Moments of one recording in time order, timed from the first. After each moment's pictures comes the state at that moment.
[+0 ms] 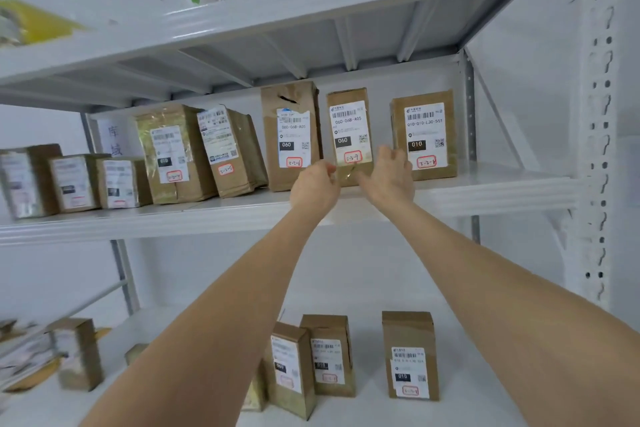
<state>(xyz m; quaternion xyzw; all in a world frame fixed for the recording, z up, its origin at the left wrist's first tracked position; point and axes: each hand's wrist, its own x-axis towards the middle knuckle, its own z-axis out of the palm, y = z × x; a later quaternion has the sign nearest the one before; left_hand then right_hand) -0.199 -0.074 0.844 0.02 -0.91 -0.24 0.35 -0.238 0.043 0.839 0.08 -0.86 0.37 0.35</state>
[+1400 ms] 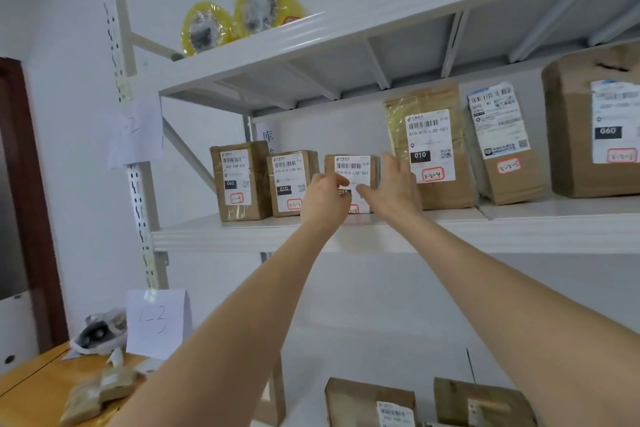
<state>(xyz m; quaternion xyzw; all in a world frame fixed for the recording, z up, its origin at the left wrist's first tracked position) -0.155 -0.597 0.854 0.07 -0.88 -0.21 0.42 -0.206 -0.487 0.857 0.20 -0.83 0.42 0.31</state>
